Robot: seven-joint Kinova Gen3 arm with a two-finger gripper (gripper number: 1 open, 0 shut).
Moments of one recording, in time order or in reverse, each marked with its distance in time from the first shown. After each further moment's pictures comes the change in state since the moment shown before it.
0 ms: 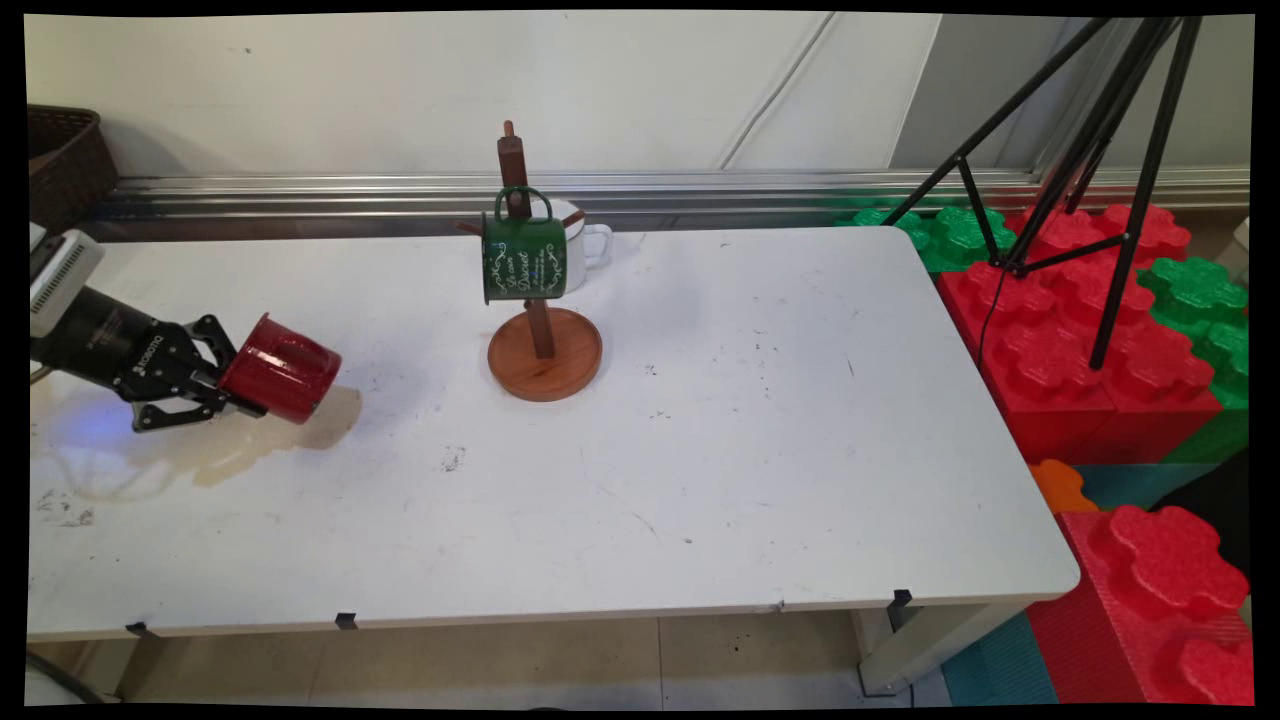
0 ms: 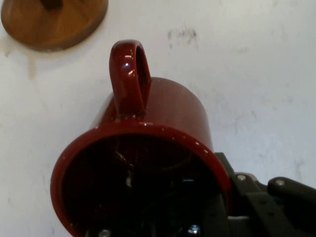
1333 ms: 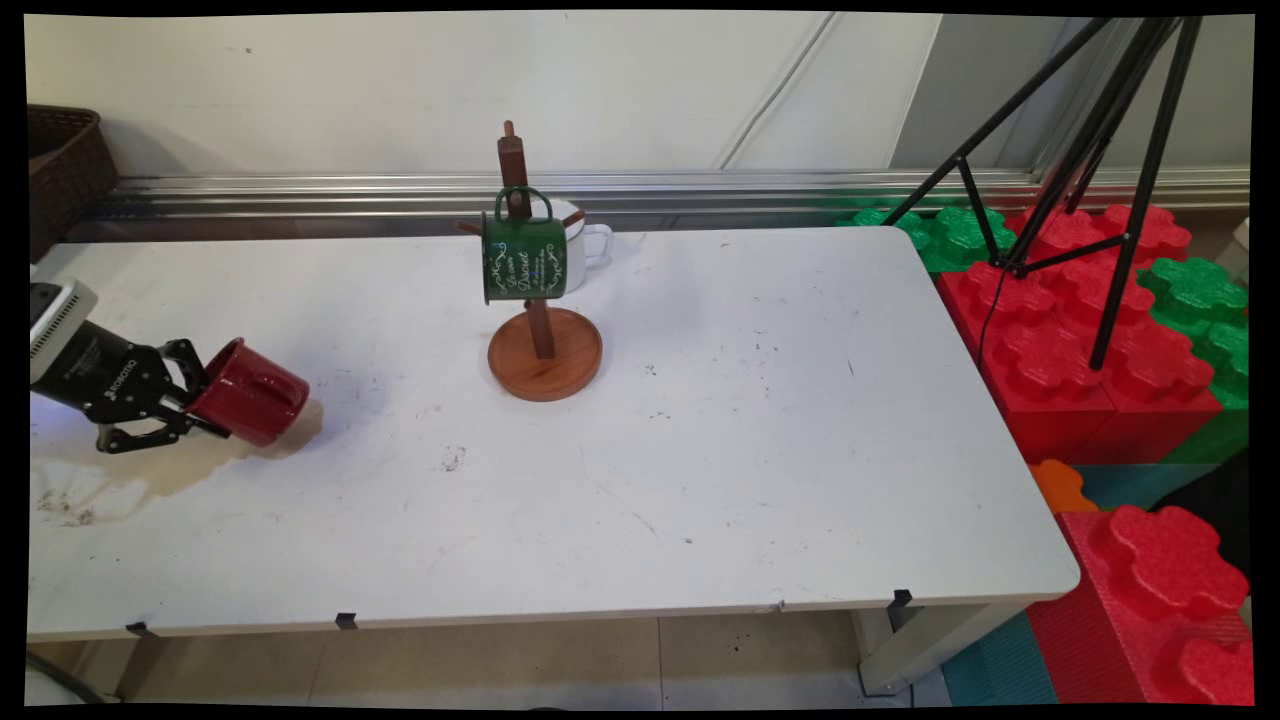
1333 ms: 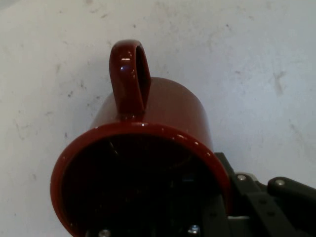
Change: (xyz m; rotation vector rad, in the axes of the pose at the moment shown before) arm -0.008 0.017 -0.003 -0.021 -0.188 0.114
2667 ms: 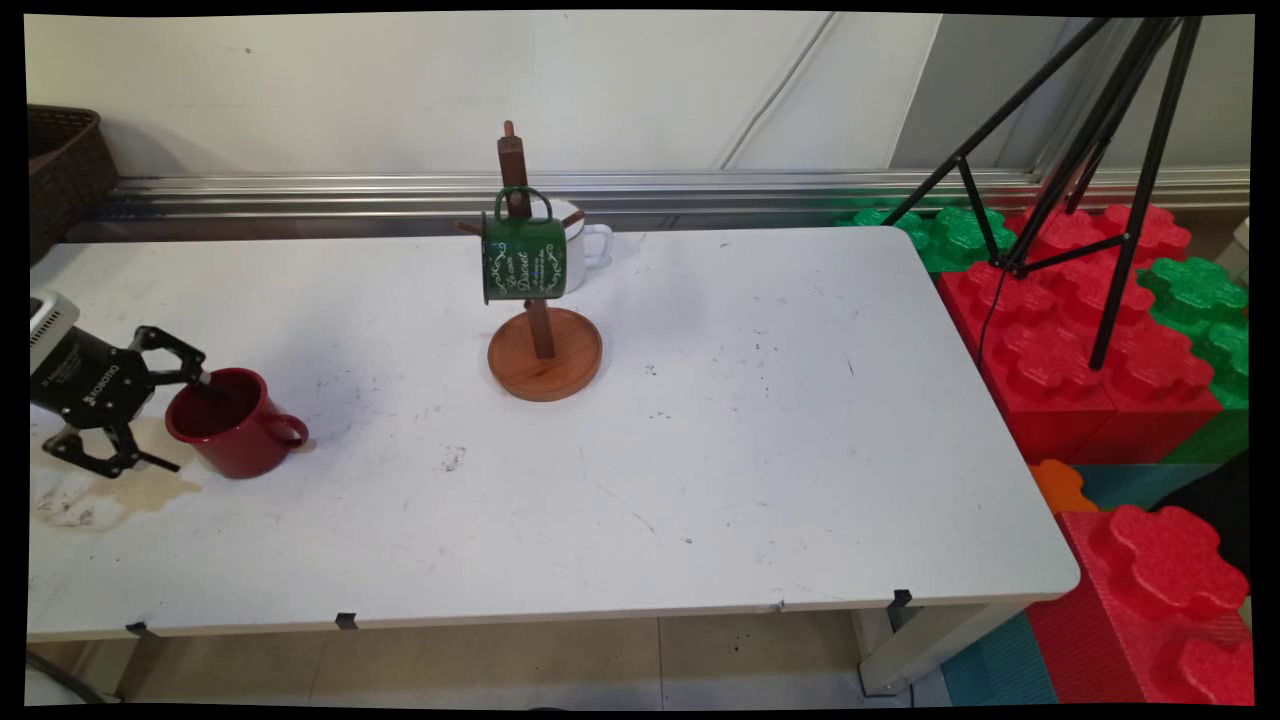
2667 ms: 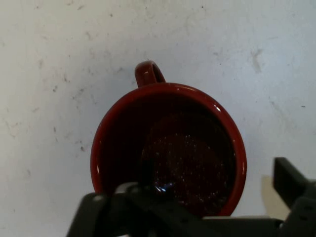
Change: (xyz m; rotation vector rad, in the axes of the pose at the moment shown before) arm 0.005 0.008 -0.009 -0.017 -0.051 0.080
